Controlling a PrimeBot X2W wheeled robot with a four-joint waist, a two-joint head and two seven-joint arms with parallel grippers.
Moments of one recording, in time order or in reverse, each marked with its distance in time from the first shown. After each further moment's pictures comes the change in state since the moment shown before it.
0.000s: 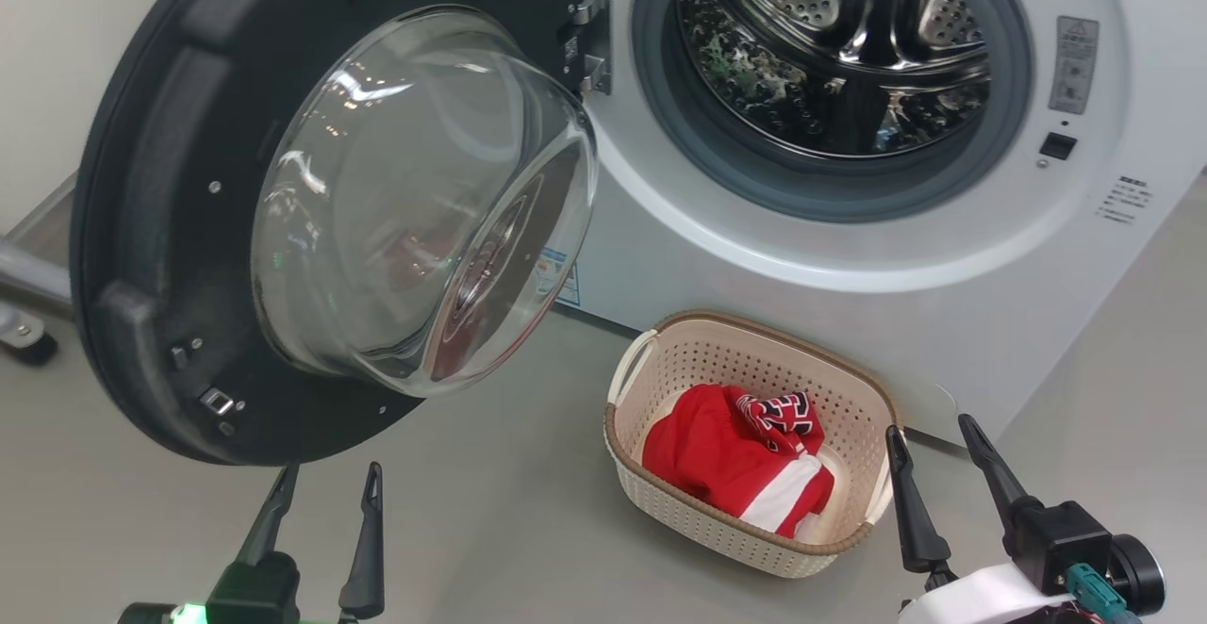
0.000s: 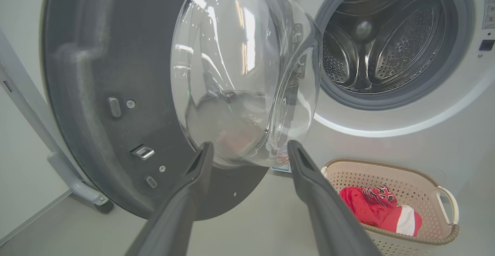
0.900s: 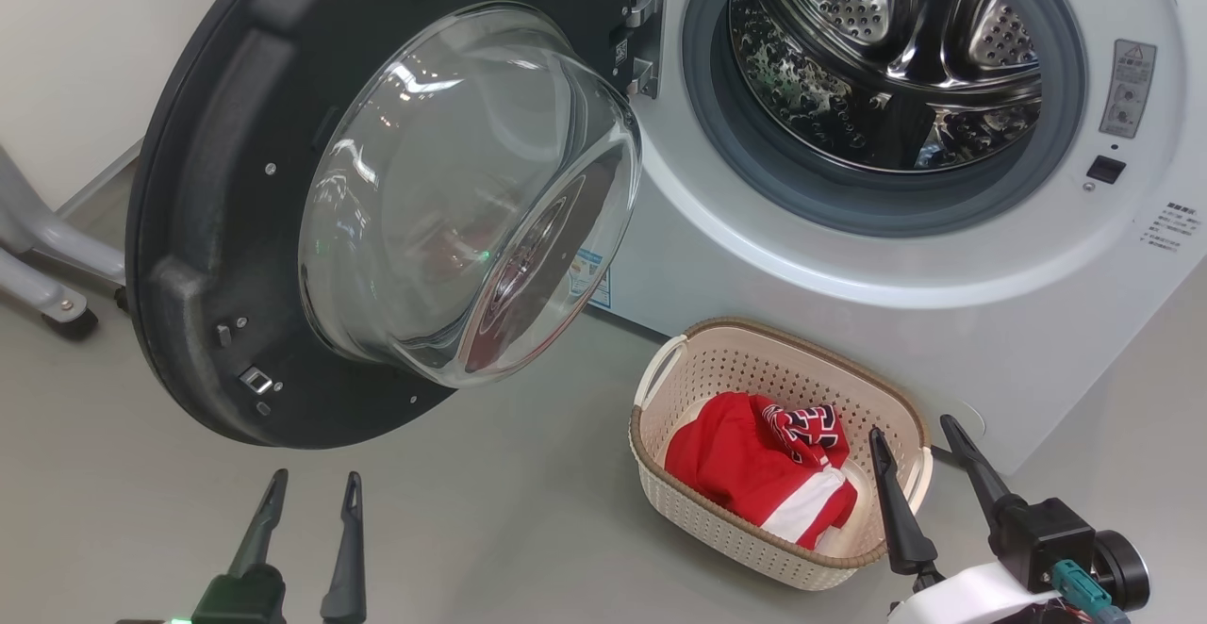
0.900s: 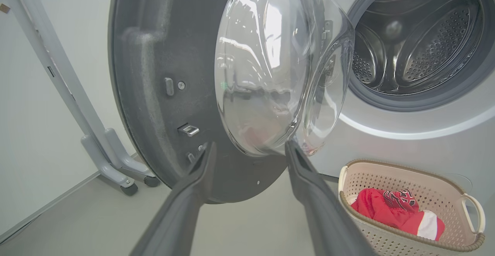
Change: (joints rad) left arm 0.024 -0.006 0.034 0.000 -0.001 0.004 -0.013; right arm -0.012 0.001 0.027 0.007 -0.001 0.009 0.017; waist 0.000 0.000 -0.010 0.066
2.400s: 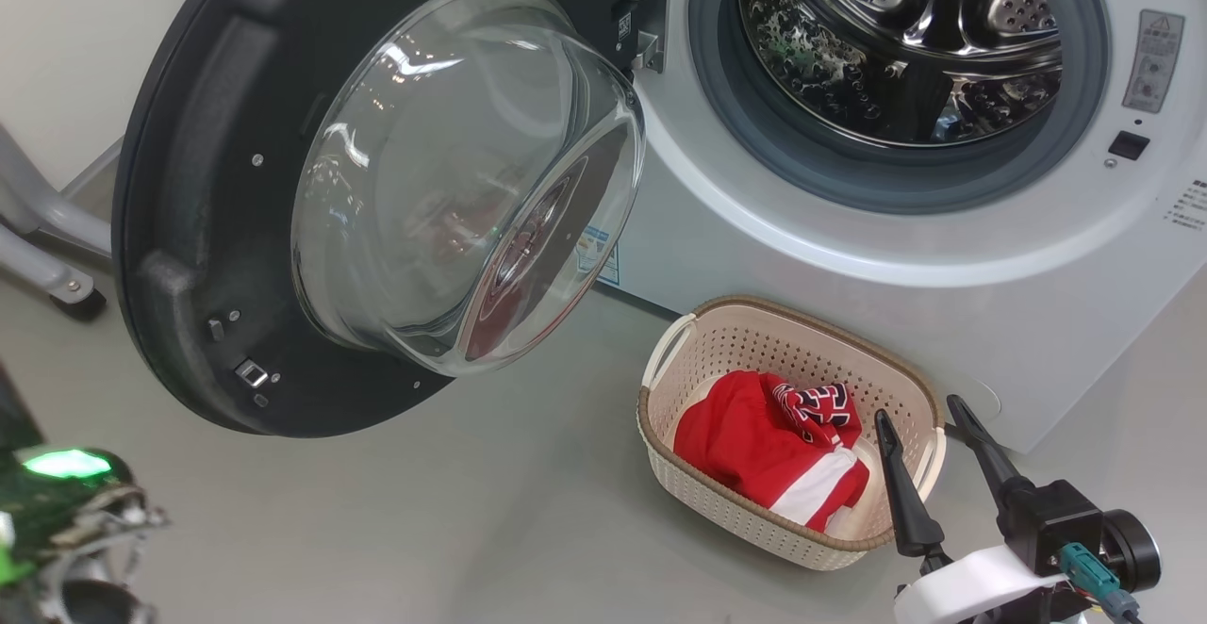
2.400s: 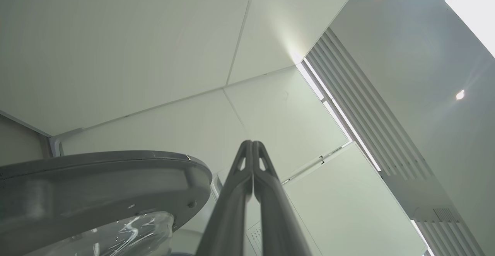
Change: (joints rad) left arm -0.148 -0.053 0.252 -0.457 -1.359 -0.241 -0.083; right arm -0.016 -0.017 0.002 -0.030 -0.008 -0.002 0.022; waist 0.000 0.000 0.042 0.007
